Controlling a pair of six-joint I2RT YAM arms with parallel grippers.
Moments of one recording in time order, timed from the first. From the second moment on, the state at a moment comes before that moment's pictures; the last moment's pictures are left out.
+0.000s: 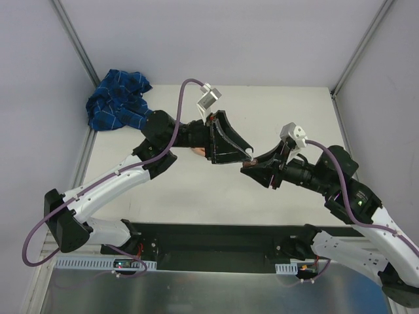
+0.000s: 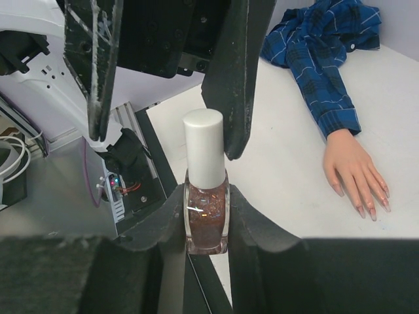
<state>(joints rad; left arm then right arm) -0.84 1.29 1.20 0.48 0.86 -0.94 0.86 0.71 1.08 -0.42 -0.32 0.19</state>
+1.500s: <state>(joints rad) -1.11 1.14 1.34 -0.09 0.16 -0.46 0.94 0.76 1.19 -0.49 -0.10 -0.02</state>
